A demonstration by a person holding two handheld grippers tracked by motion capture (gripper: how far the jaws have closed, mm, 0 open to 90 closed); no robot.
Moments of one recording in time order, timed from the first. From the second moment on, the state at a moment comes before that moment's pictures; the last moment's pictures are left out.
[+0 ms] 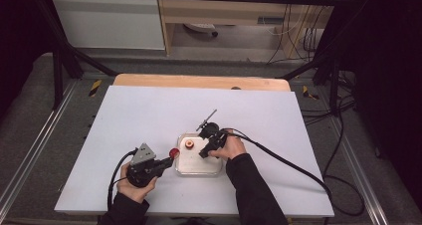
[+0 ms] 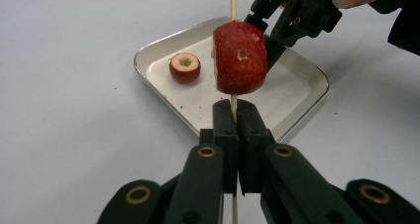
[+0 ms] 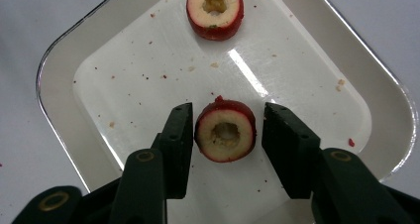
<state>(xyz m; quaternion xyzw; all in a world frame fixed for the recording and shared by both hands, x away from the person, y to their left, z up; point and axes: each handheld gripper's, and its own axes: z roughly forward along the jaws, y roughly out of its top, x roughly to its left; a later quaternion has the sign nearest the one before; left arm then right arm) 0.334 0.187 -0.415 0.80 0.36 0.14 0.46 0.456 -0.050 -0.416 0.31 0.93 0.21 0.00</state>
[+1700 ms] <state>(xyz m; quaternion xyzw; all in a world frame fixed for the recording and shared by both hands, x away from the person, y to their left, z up) 0.323 0.183 -0.406 0.78 0.37 0.16 0.49 0.403 -0.101 -0.390 0.47 0.62 0.63 -0.05</state>
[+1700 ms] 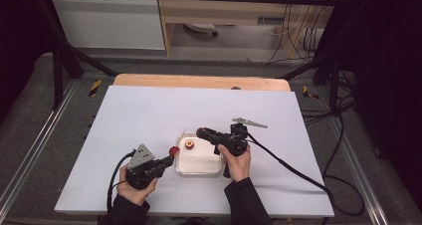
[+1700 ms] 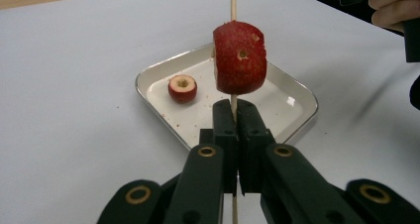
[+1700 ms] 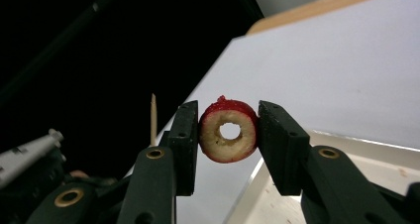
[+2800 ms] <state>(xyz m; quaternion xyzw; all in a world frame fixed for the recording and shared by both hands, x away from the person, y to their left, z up) 0.313 0.156 -0.399 0.76 0.38 0.13 0.52 0.385 -0.087 -0.399 0.45 0.42 0.78 -0.06</state>
